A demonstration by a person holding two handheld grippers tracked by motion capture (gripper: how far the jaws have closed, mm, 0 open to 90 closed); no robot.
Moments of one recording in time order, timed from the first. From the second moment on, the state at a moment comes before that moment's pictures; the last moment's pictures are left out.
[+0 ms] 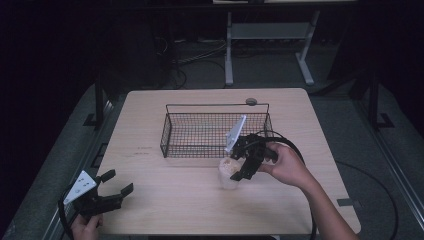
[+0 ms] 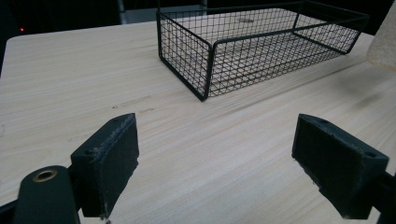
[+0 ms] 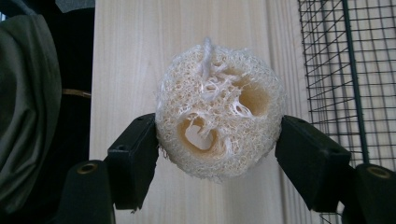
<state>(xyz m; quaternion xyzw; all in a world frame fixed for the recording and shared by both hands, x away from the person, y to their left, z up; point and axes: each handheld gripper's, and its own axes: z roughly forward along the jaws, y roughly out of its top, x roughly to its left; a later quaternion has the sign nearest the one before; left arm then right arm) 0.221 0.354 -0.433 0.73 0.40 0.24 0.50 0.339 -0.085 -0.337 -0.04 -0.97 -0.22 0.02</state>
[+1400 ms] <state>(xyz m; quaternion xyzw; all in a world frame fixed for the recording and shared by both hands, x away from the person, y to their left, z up) 0.221 0.354 -0.433 0.72 0.40 0.24 0.50 0.396 -0.083 -0.285 -0.06 -0.98 -0.20 -0.02</state>
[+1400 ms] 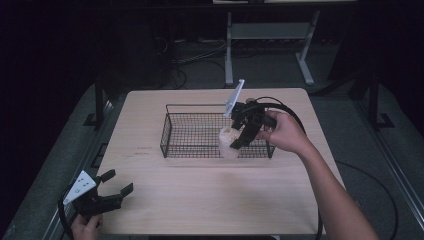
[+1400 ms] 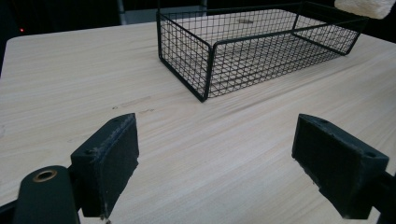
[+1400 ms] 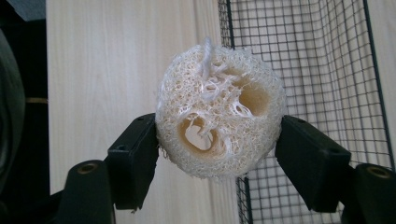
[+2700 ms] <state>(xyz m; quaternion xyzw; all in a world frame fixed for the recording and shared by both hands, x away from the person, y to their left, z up) 0.222 0.354 -0.433 0.72 0.40 0.24 0.51 0.467 -0.073 -0.292 -0.10 -0.98 -0.18 -0.02</state>
